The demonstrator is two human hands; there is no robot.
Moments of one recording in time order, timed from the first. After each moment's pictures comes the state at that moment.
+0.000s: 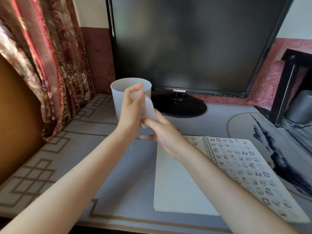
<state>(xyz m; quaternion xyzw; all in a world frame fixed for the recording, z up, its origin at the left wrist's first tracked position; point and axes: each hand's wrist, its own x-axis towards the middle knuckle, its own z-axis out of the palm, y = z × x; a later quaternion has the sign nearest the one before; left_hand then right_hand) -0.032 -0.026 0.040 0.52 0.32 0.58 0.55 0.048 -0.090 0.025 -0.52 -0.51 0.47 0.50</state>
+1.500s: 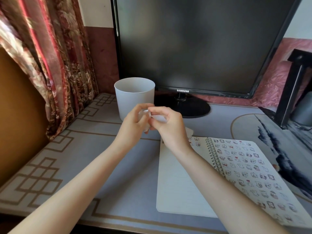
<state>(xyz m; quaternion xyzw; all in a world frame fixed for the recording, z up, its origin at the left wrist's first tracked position) -0.055 -0.040 0.016 0.70 0.35 0.46 0.41 0.053 -0.079 0.014 -0.53 -0.53 0.26 0.61</state>
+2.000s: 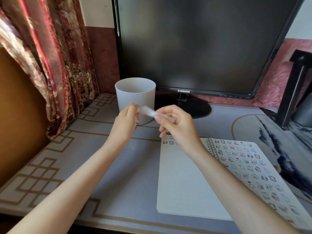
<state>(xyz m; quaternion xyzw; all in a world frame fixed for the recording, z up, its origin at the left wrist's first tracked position) -0.069 -0.027 0.020 0.64 0.44 0.46 0.43 0.076 -0.093 0.022 -0.51 -0.56 0.30 0.59</state>
